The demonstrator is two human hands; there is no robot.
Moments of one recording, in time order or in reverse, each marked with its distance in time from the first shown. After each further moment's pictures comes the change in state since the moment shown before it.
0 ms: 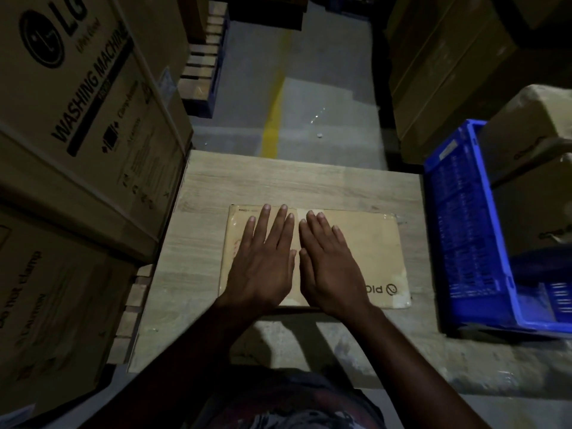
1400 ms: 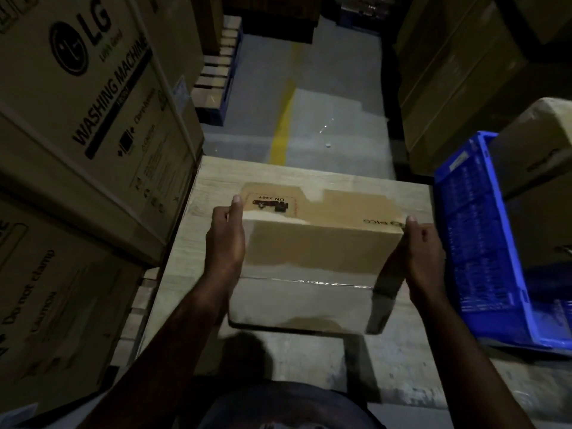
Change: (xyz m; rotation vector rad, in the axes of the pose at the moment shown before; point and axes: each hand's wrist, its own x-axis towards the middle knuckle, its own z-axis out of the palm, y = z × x) left_hand 0.022 -0.051 -0.024 -1.189 0.263 -0.937; right_hand 0.006 0.079 -0.057 0.645 0.418 0.744
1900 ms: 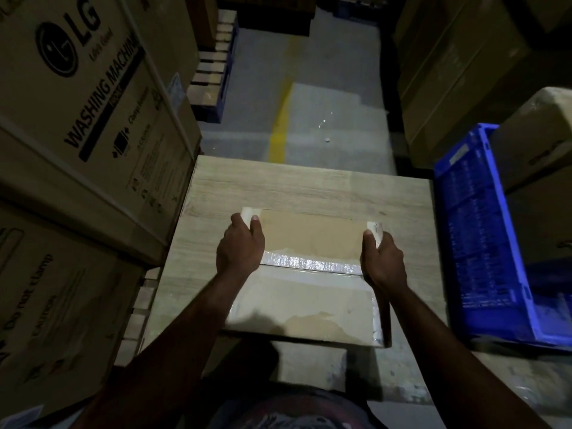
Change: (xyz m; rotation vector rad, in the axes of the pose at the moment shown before) left_hand 0.039 -0.054 0.046 0.690 0.038 0.165; right_hand 0.020 0.057 0.047 -0.317 -0.154 0.044
